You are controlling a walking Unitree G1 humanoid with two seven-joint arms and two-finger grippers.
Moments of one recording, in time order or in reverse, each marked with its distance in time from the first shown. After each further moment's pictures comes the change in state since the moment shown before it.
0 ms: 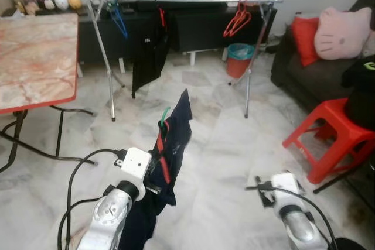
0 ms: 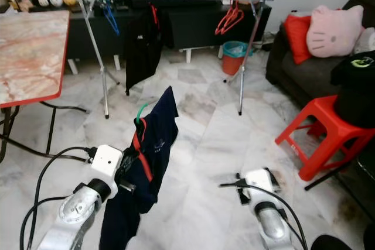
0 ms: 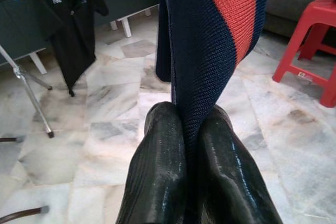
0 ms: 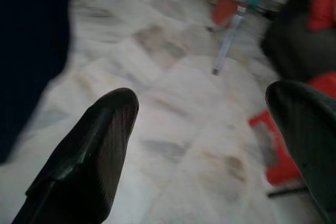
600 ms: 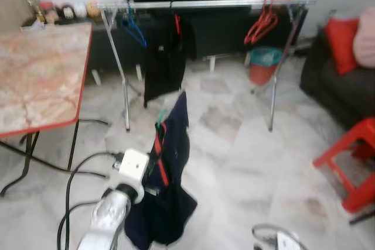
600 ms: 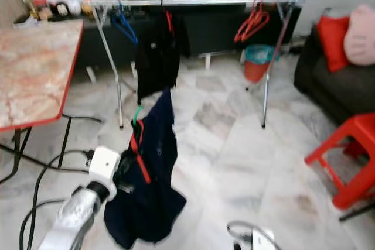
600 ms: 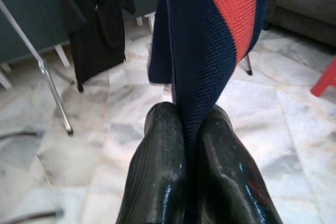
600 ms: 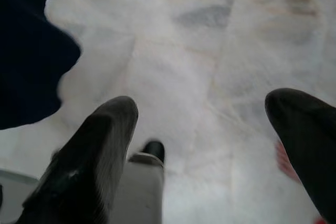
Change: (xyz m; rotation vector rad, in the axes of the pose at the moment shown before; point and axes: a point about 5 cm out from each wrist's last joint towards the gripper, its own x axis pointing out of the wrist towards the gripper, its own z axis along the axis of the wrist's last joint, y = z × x) left arm -0.002 0.003 -0.001 -0.010 -0.002 0.028; right arm -0.086 0.055 -0.108 0.494 0.567 -0.082
